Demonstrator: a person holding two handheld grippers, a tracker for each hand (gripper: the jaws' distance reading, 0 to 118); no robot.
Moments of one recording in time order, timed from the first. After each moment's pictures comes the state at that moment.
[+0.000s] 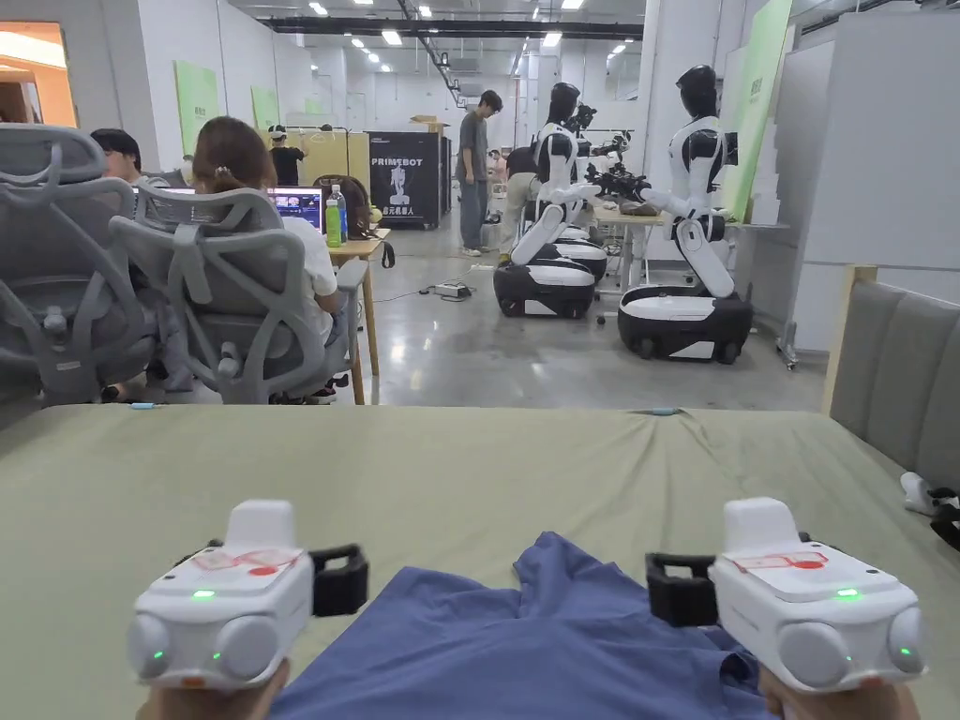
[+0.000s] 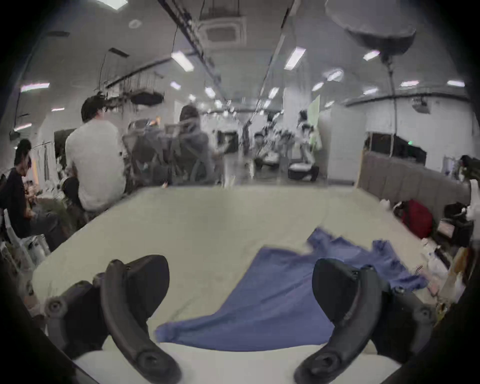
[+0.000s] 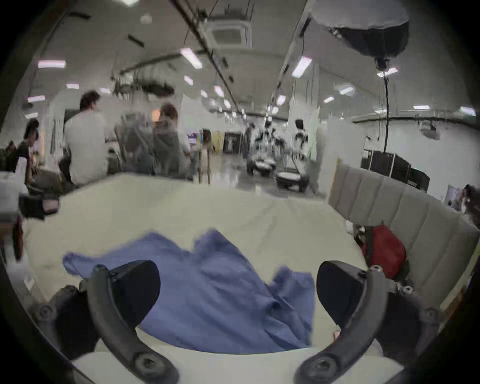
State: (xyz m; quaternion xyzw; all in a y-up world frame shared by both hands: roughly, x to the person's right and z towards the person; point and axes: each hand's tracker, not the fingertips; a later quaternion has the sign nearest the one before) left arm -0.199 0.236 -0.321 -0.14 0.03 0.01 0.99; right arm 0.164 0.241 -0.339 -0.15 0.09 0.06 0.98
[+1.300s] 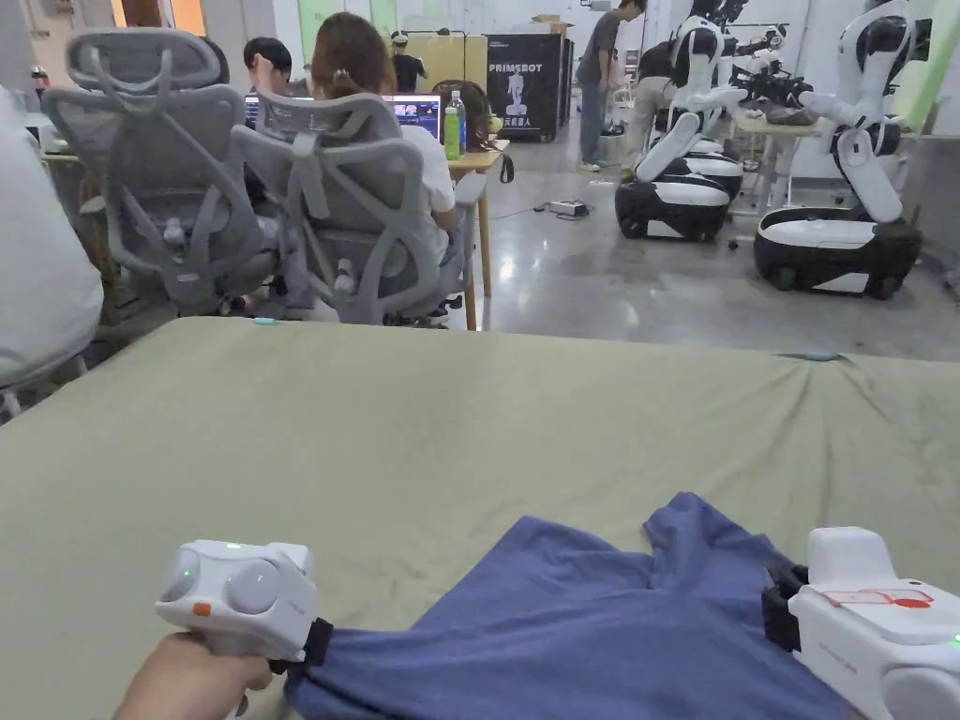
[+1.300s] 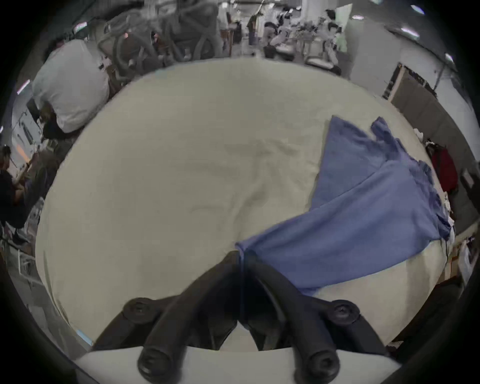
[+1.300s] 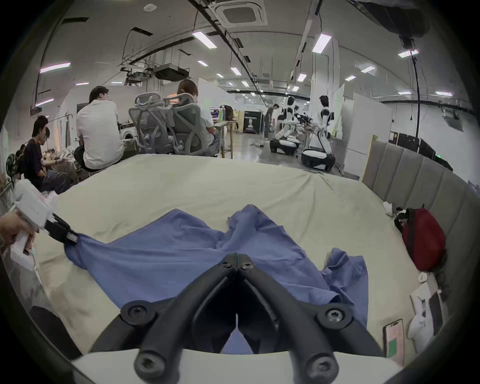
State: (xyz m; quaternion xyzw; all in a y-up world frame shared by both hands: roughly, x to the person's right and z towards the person) left arm -0.345 0.126 -0.394 -0.48 0.03 0.01 0.88; right arm 0.123 0.178 -0.413 -0.25 0.14 0.07 0.96
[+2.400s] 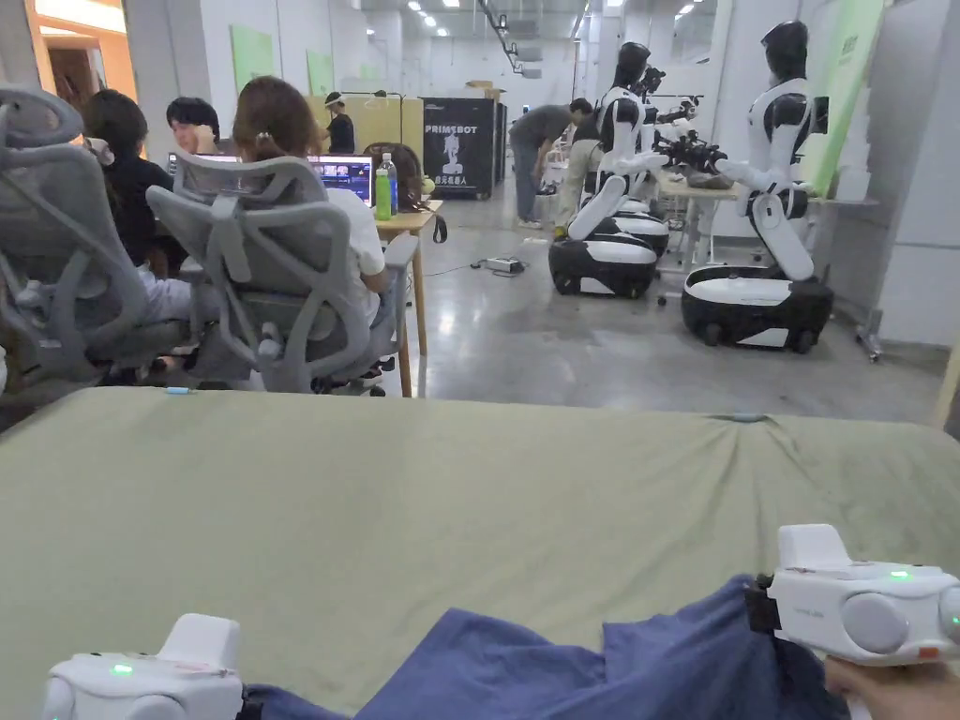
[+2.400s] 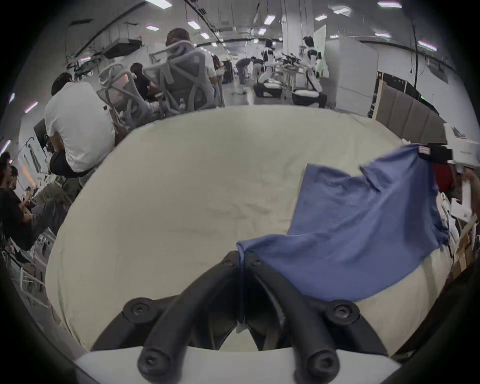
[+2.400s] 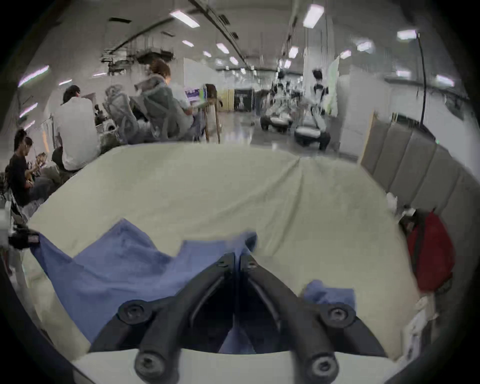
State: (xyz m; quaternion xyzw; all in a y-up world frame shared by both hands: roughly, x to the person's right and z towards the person) left arm -0.315 0.165 -0.409 -0.39 0.04 -0.03 0.92; right arm 0.179 0.199 -0.547 -0.29 0.11 0.07 0.95
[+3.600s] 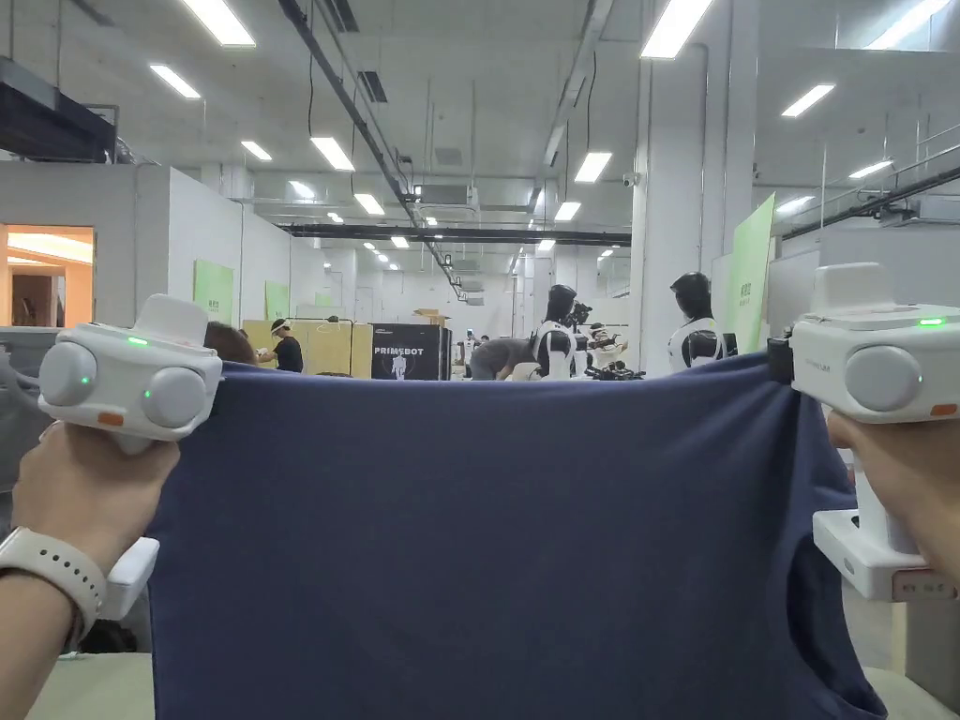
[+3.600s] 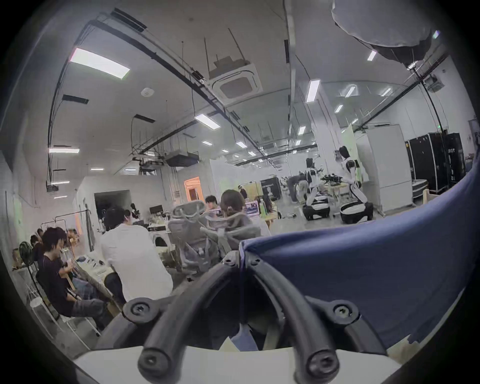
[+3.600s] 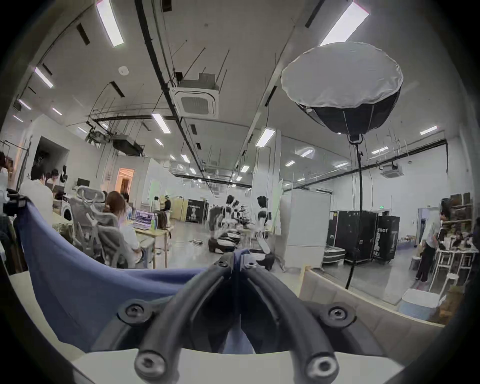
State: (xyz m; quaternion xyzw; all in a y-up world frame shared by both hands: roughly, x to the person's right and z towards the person) left arm -0.290 0.543 -0.567 -0.02 0.18 -0.11 0.98; right arm 0.194 0.570 -0.583 0.05 -0.03 0.07 1.00
